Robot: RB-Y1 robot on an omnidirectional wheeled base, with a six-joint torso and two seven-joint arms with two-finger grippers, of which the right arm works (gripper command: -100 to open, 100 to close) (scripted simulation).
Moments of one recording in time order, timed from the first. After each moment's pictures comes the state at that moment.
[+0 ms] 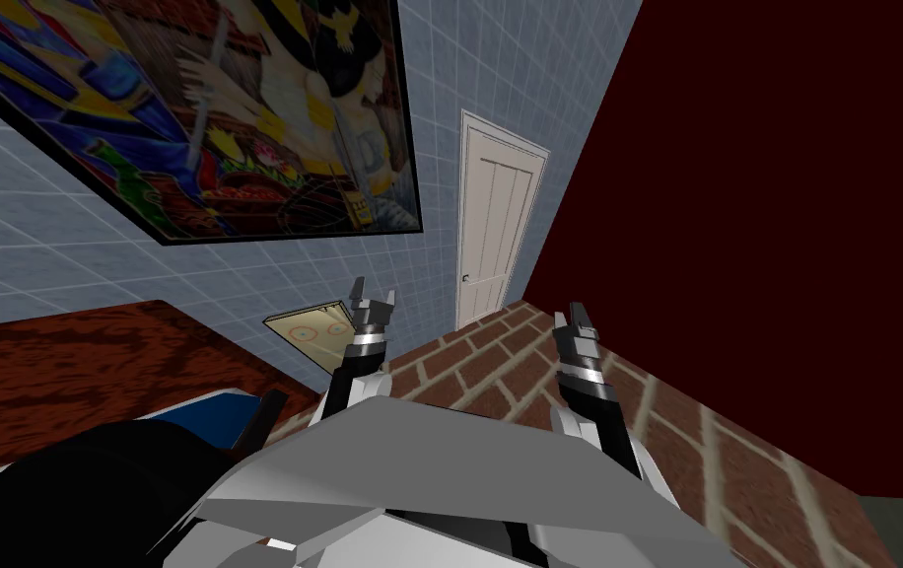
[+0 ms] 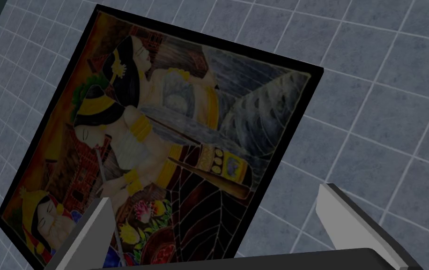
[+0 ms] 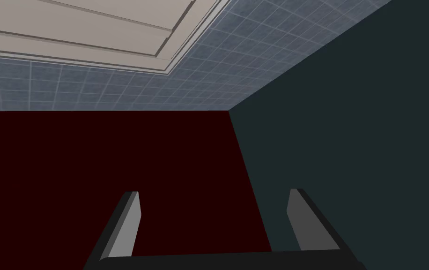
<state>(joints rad) 0.49 -0.02 -0.05 -2.20 0.10 -0.43 0.02</state>
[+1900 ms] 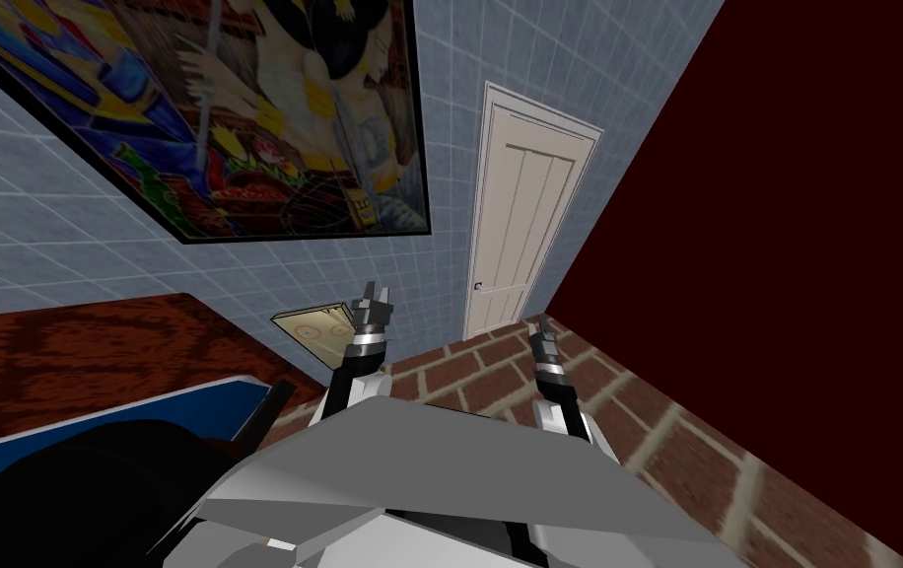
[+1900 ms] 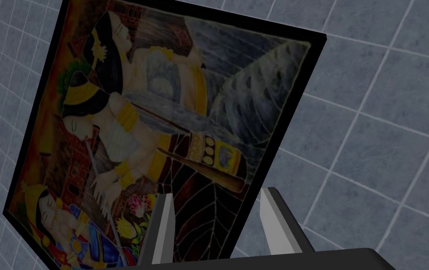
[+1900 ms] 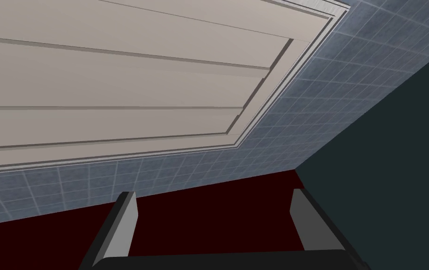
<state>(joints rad) 0.32 -0.09 -0.02 -1.76 0.08 -0.55 -0.05</state>
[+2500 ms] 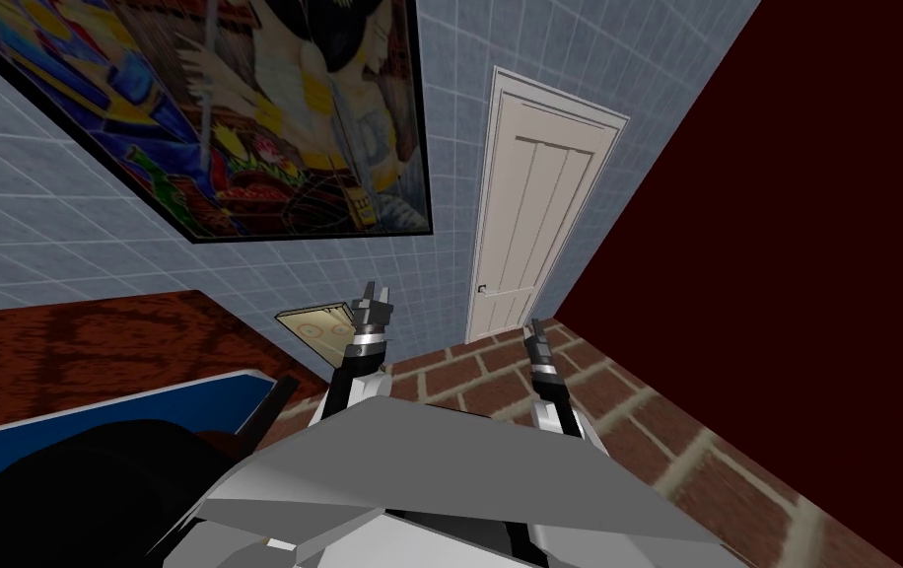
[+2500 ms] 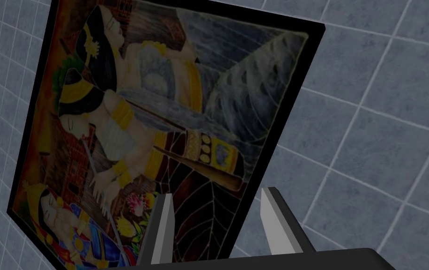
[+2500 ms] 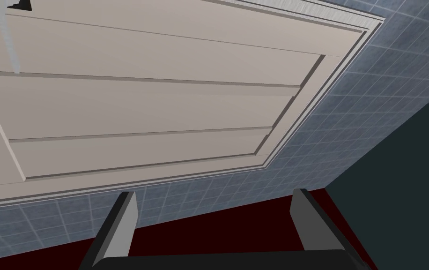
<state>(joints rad) 0.26 -0.12 -0.01 -1.61 0.07 -0.60 -0.09</state>
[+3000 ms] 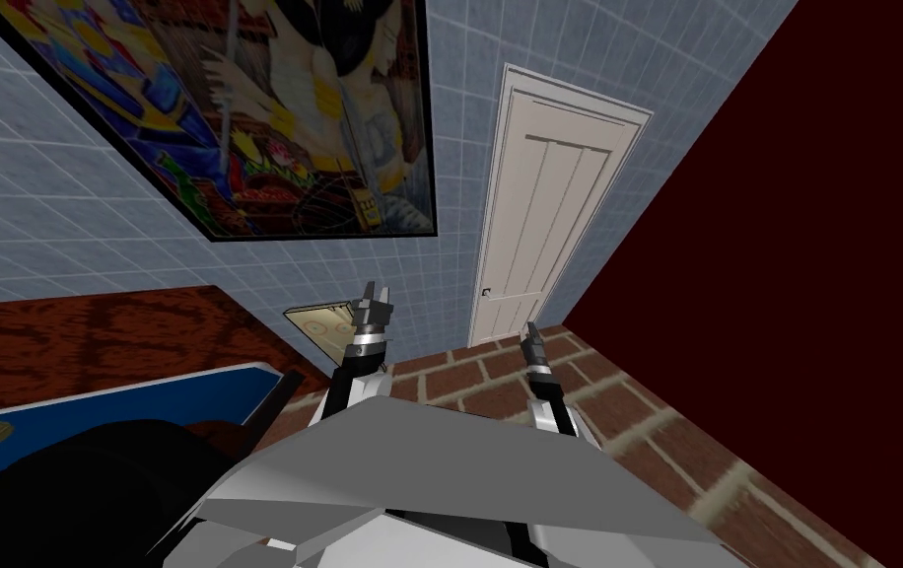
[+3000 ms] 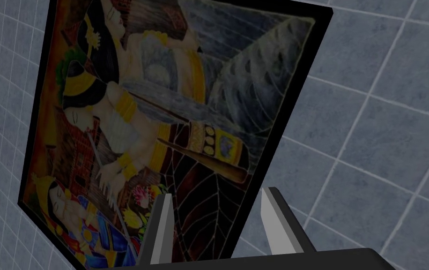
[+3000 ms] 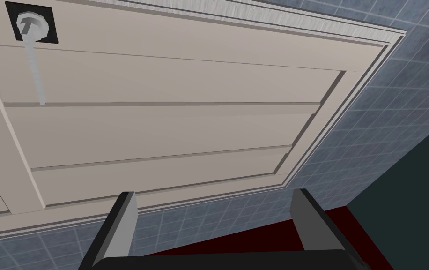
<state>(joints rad) 0.21 -0.13 -0.01 -1.47 0.06 -0.64 -0.11</state>
